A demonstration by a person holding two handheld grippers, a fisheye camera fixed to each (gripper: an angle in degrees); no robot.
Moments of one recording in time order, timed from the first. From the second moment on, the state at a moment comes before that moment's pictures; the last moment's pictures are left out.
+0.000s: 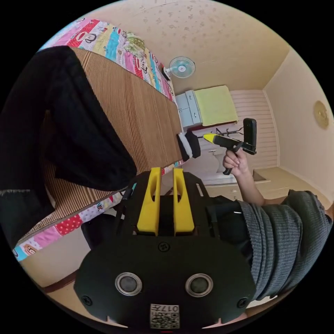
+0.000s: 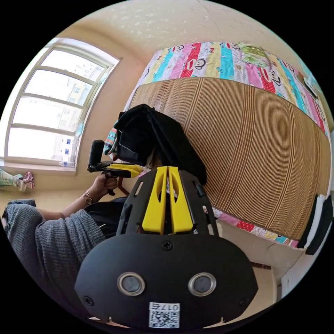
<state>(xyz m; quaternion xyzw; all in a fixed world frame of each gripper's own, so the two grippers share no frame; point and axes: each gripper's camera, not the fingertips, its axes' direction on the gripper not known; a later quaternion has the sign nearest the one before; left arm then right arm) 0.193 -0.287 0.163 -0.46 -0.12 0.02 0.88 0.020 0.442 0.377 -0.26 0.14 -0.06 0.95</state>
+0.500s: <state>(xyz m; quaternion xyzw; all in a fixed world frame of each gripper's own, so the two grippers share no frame) 0.201 -0.323 -0.028 -0.24 -0.21 -0.10 0.94 -0.039 0.448 0.738 -0.50 0.18 -0.52 0.67</state>
